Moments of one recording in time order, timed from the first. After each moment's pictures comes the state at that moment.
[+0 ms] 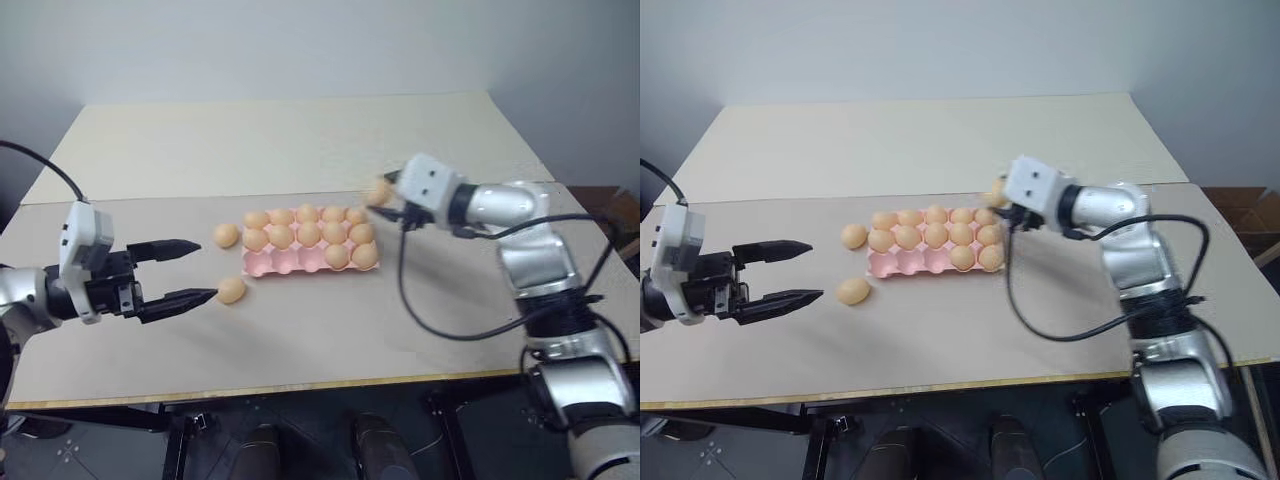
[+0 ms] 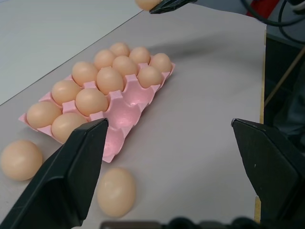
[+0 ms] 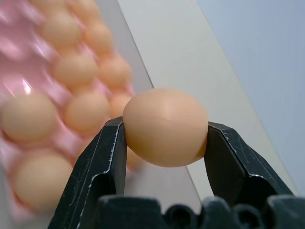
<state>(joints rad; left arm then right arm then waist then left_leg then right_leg) -0.11 0.99 0.43 -0.30 -0.77 0.61 -1.17 -0.81 -0.53 0.19 0.00 -0.05 0.28 0.92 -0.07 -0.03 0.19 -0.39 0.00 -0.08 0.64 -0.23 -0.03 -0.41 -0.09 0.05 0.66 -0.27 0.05</state>
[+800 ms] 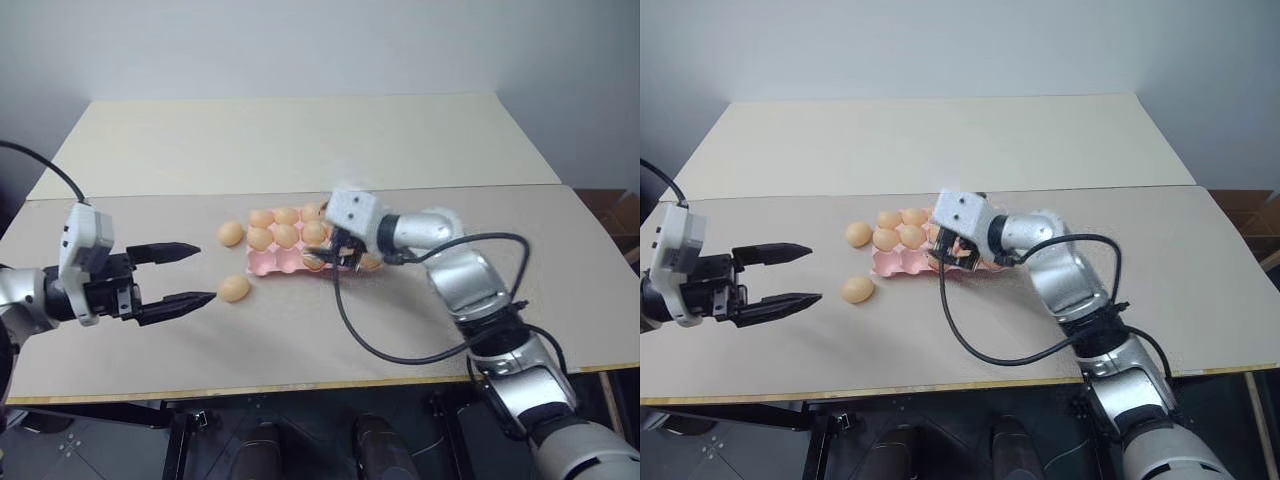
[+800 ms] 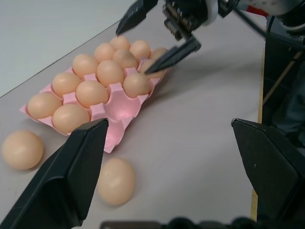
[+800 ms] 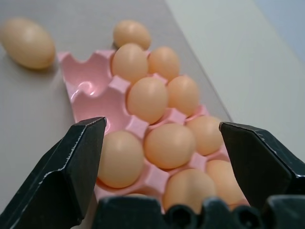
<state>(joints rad) -0.07 0.99 0.46 -0.31 -0.77 0.61 -1.19 -0.81 -0.43 0.26 -0.18 -0.05 0.61 0.85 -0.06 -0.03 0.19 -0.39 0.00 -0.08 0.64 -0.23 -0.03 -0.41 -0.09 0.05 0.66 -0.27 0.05</state>
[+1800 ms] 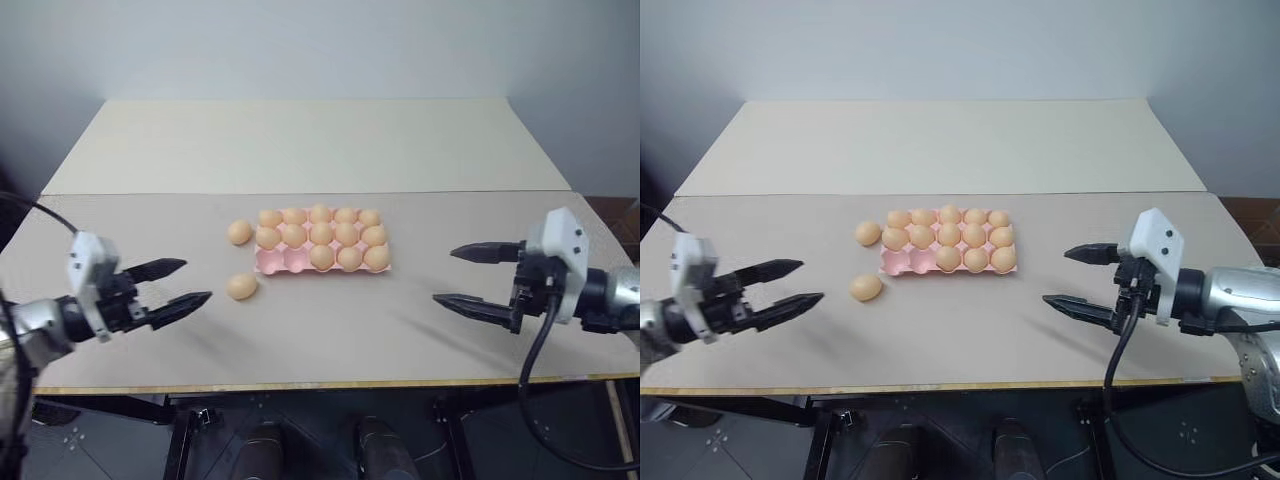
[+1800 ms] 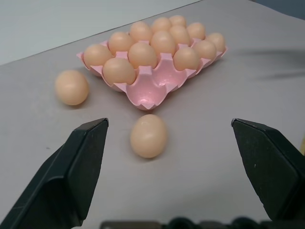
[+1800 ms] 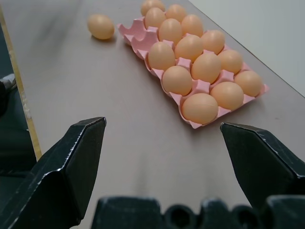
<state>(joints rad) -0.03 0.82 0.39 -0.29 -0.66 0.58 -0.97 -0.19 -0.90 -0.34 -0.51 0.56 0.72 1.08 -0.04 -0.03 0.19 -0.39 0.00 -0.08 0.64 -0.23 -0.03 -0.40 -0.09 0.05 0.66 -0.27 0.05</state>
